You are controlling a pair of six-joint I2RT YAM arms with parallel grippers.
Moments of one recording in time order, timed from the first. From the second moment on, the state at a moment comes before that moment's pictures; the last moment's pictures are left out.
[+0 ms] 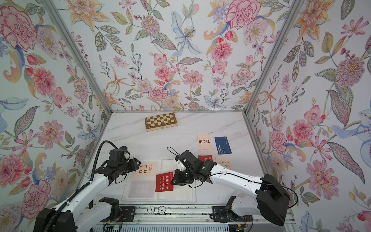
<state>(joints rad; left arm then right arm) -0.18 1.00 0.45 -0.37 0.14 -0.45 0.99 1.29 0.79 -0.42 -0.52 0.87</state>
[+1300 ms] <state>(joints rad) -0.14 0.97 0.41 -0.36 0.02 -0.40 1.05 1.48 1.12 -0.81 -0.39 0.83</state>
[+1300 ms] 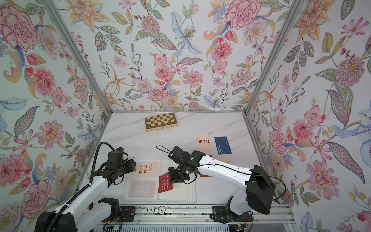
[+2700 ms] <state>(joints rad) -0.14 0.97 0.41 -0.35 0.02 -0.40 1.09 1.55 1.13 -0.81 -0.33 0.82</state>
